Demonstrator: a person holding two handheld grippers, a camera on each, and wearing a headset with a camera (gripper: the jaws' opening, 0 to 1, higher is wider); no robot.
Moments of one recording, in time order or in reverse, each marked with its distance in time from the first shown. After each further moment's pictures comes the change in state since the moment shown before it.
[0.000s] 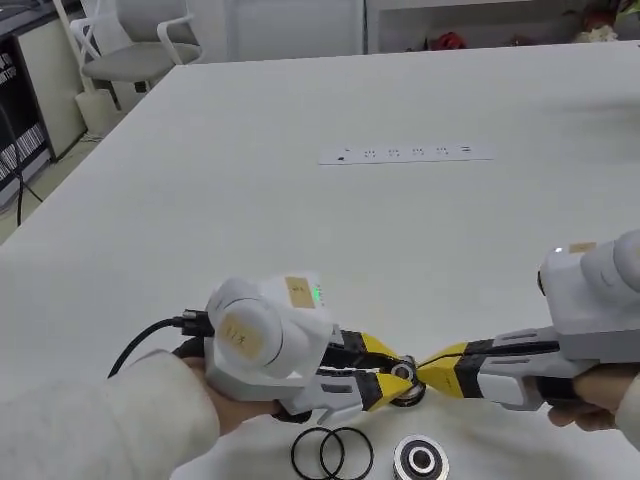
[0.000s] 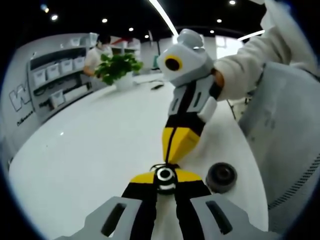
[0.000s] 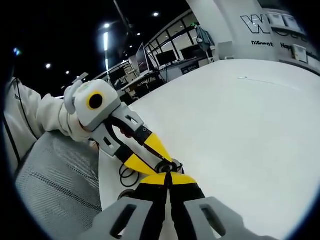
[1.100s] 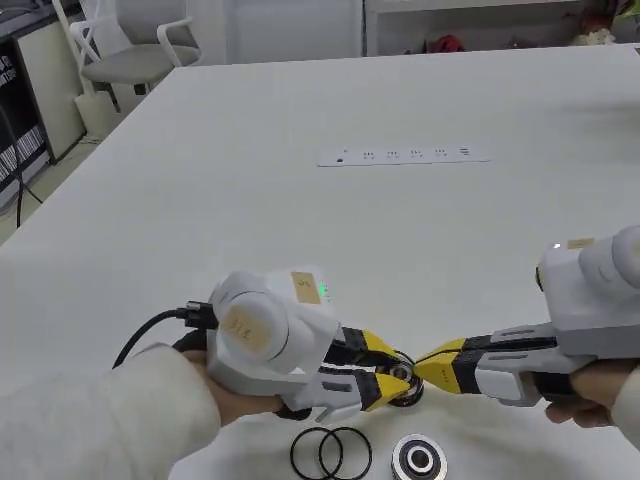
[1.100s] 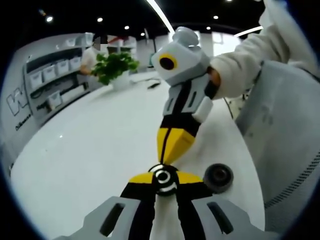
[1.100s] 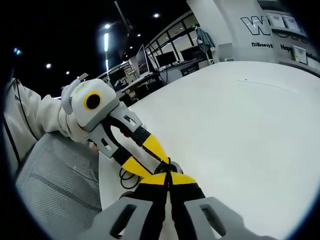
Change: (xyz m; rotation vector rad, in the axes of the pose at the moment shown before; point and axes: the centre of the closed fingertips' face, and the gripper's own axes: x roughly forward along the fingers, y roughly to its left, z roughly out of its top) left arm -0.003 -0.003 0.006 0.030 0.029 -0.021; right arm -0.002 0.000 0.005 -0.002 -0.011 -0.008
